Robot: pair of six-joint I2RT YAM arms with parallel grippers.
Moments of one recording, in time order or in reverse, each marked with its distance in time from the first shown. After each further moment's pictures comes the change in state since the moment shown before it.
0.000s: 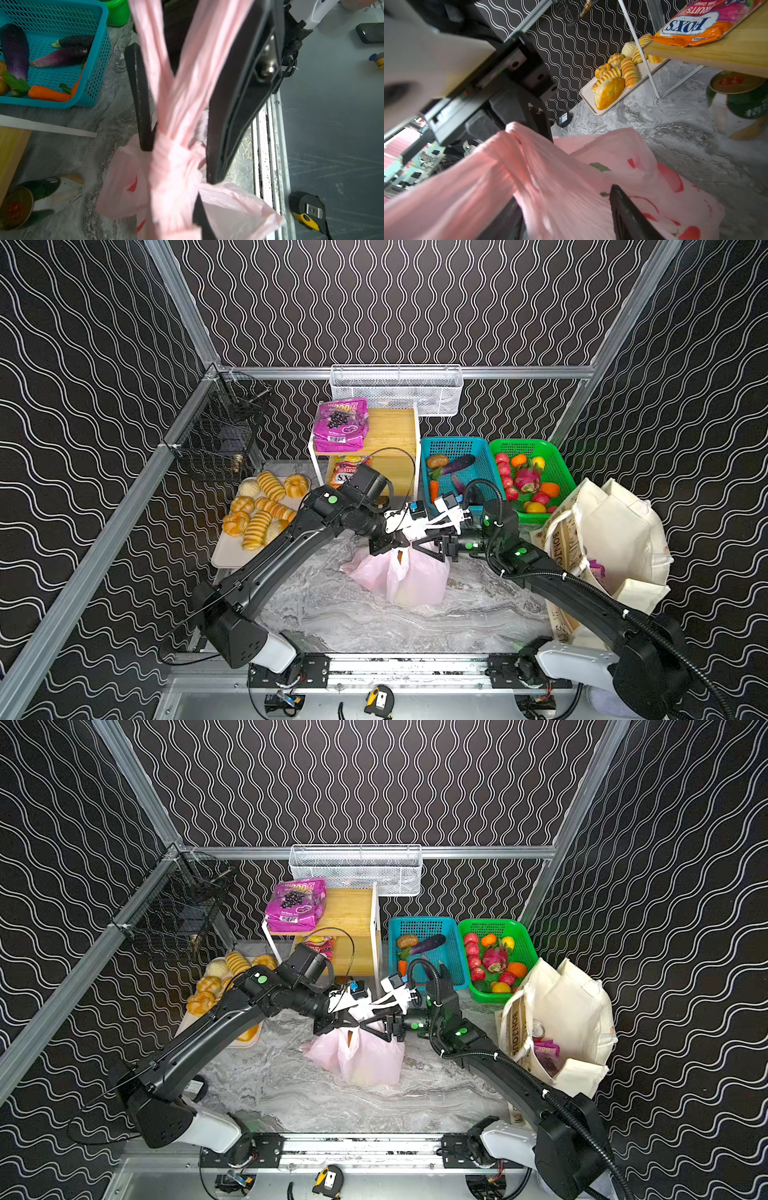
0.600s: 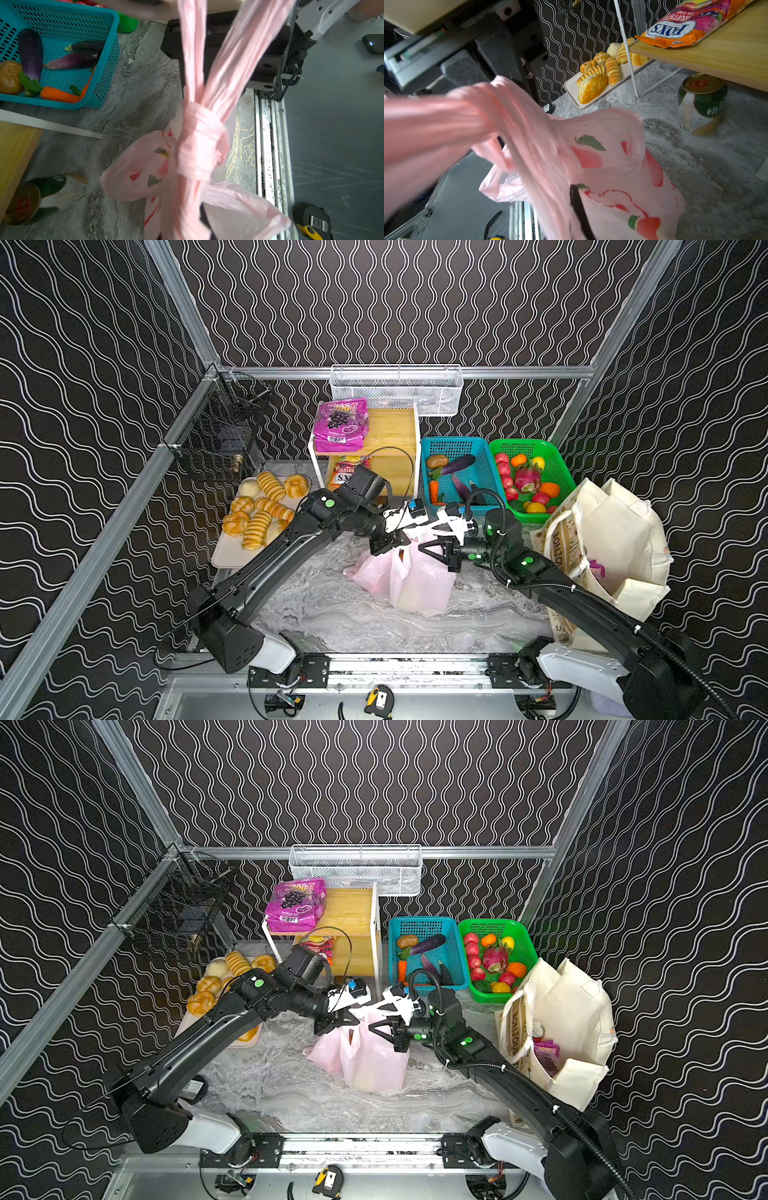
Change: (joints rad) left arm 0.000 -0.034 -0.034 0.056 -0.024 -0.049; right arm 0.014 -0.085 -0.045 -0.122 0.109 -0.183
